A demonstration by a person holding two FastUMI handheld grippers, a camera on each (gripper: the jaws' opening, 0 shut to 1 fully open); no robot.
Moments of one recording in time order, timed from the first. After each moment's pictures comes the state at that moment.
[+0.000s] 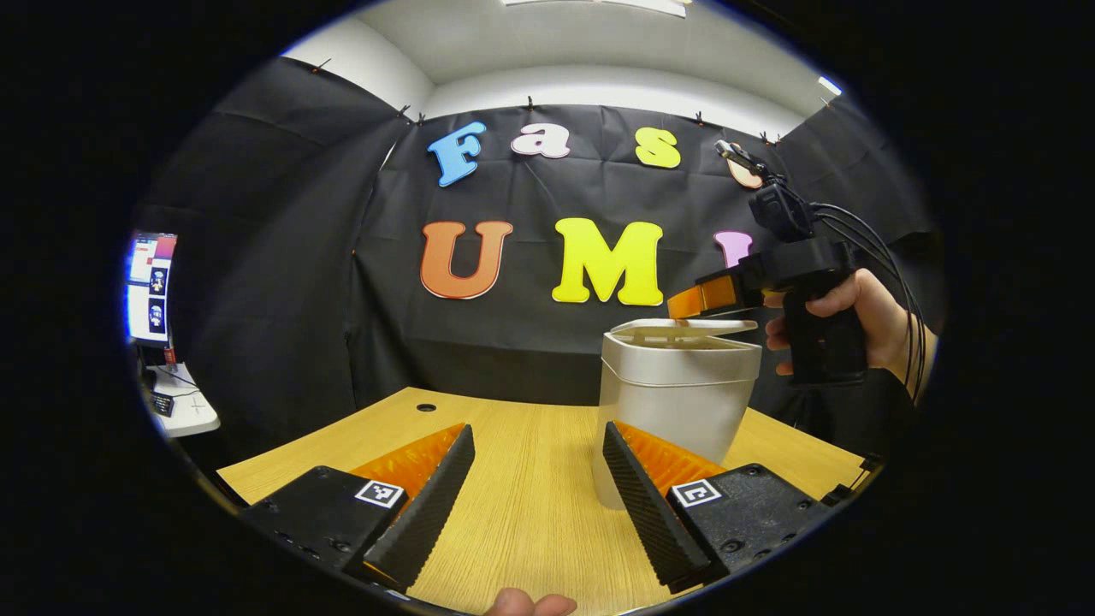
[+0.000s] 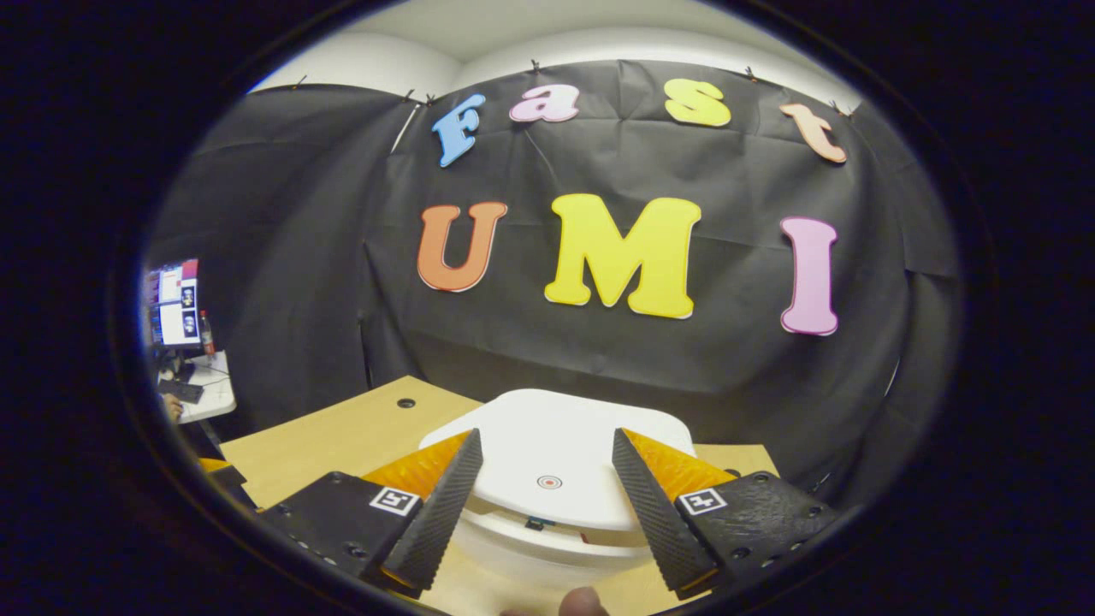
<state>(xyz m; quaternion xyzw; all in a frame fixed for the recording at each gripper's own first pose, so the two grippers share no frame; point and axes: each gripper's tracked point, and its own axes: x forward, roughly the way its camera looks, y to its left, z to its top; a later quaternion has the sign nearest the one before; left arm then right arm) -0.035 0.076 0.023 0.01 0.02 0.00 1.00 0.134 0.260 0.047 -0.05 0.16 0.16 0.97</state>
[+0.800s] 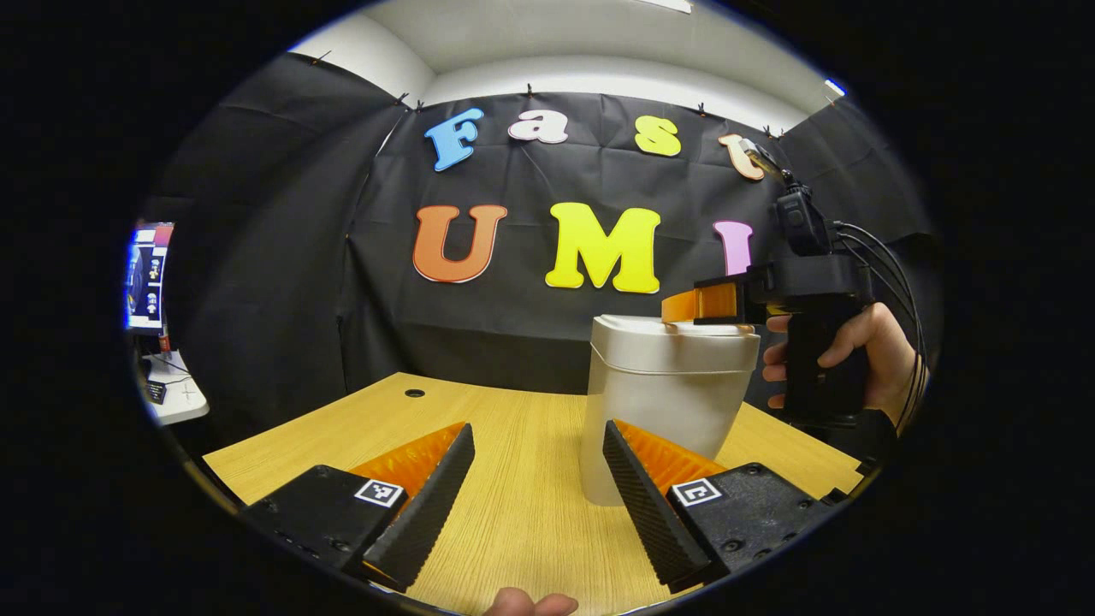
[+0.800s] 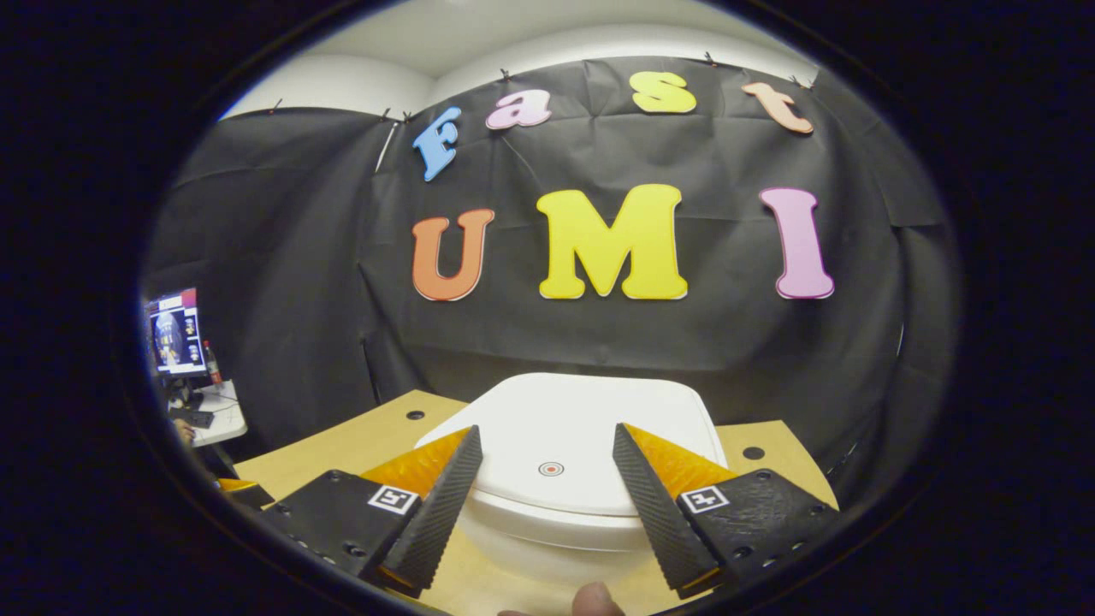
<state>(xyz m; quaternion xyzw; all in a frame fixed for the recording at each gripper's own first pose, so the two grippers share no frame) -0.025 0.058 0.017 0.00 0.03 0.00 1.00 0.126 0.262 0.024 -0.01 0.13 0.15 0.98</state>
